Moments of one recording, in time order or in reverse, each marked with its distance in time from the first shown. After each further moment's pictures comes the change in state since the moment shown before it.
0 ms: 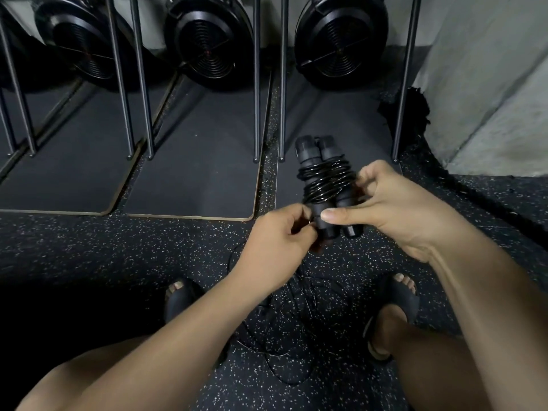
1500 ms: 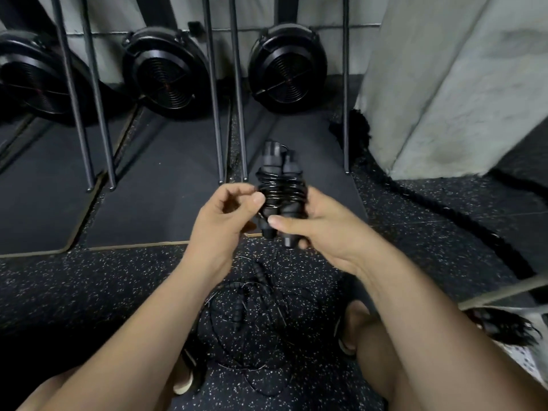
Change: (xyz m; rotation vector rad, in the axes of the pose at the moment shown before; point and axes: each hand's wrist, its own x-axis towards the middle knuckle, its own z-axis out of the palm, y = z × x) left_hand 0.006 0.028 -0.016 -0.561 0.139 -0.026; right_hand -0.034 0.004 0.022 0.302 -0.094 -0.075
